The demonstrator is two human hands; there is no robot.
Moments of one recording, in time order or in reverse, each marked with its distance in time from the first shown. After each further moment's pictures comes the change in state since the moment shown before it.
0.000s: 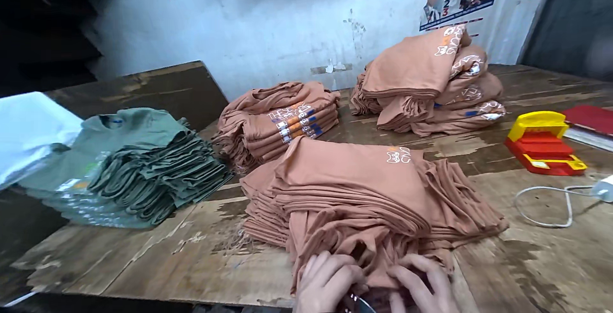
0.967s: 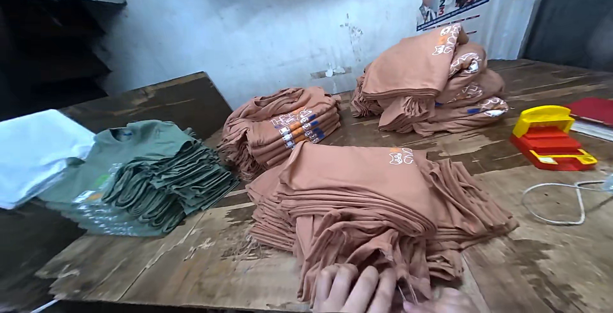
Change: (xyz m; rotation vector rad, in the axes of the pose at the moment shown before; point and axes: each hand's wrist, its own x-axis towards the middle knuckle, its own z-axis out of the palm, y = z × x) left_hand 0.005 0.024 0.013 0.370 0.203 0.205; right_hand -0.022 0.000 -0.002 0.168 0.257 -0.161
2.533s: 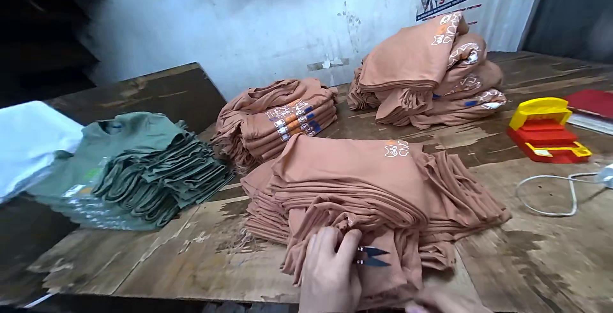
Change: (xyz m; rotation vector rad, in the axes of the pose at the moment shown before) left_hand 0.015 -0.024 0.018 0.010 -0.044 -0.168; right_hand 0.043 -0.024 -0.054 -0.350 -0.794 0.475
